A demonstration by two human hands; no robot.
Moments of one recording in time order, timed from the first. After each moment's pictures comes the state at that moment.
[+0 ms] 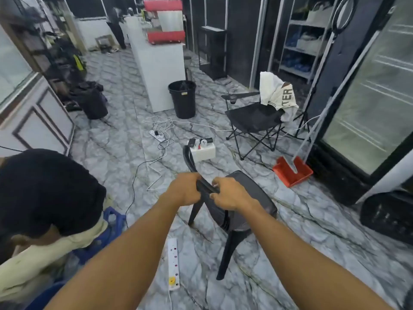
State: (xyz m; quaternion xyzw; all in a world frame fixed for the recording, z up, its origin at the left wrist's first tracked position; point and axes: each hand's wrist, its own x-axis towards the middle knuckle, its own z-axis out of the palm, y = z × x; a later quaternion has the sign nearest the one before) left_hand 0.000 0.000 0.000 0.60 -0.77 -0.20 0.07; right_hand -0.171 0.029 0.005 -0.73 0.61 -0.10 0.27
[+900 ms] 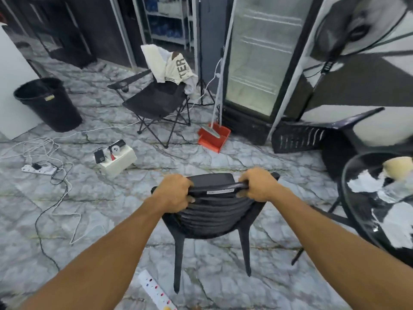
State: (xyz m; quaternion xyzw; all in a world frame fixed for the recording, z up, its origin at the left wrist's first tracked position) left_hand -0.074 -0.138 -0.044 0.24 -0.96 -0.06 -0.11; right_hand -0.290 0.022 -0.037 -0.55 0.81 -0.04 0.21
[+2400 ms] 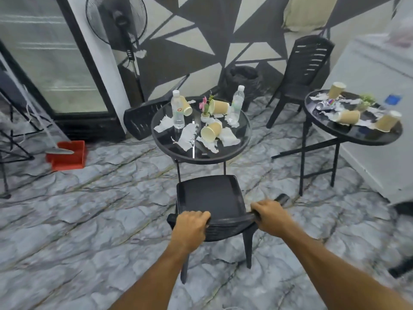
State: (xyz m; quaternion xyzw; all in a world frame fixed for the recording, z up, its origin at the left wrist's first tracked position) left_hand -0.133 0.466 -0.127 -0.17 -0.98 -0.07 0.05; right_hand -0.202 0.739 -0.111 -0.33 0.94 -0.07 0.00
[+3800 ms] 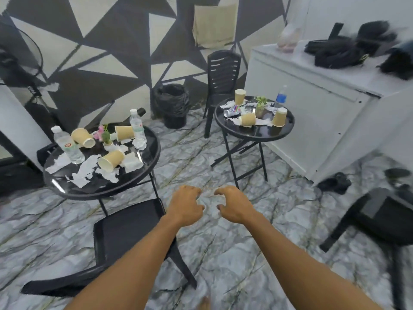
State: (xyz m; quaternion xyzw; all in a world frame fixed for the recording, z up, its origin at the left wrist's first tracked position) left_hand -0.259 0.836 -0.051 -0.16 -0.97 -0.19 -0.09; right_hand -0.242 1.023 -0.055 -0.05 0.97 -0.23 0.08
